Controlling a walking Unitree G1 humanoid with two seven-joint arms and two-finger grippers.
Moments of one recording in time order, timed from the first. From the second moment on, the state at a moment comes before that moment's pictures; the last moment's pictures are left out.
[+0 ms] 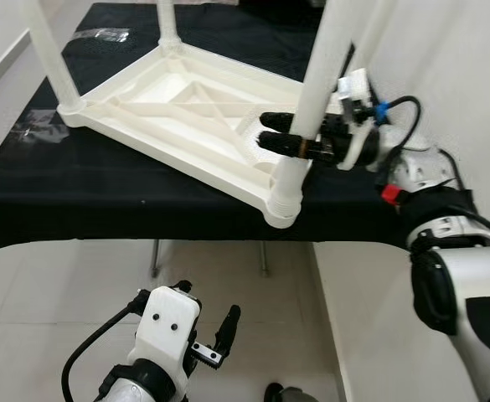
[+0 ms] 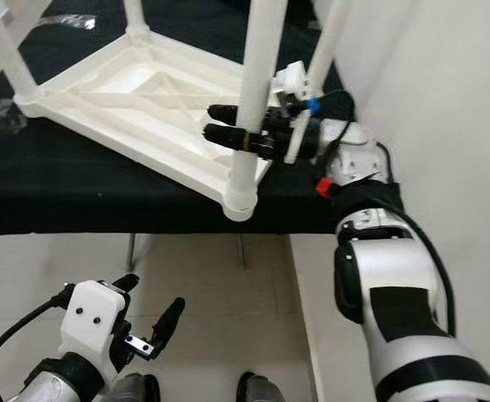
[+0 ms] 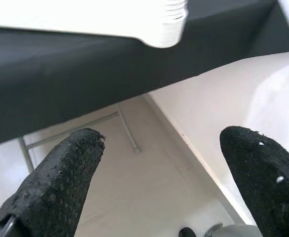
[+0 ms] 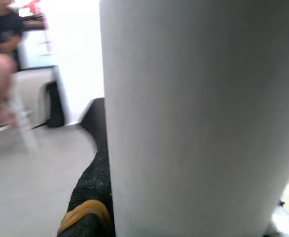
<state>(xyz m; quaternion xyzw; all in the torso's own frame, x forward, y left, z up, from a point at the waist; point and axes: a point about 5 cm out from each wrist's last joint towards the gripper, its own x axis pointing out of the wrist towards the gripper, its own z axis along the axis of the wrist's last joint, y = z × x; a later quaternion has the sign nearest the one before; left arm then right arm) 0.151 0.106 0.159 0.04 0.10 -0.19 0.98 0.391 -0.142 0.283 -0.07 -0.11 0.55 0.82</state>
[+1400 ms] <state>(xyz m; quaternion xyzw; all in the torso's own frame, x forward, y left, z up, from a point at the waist) 0.160 0.099 0.165 0.03 0.08 -0.18 0.98 0.415 -0.085 0.284 0.07 -0.10 -0.06 0.99</state>
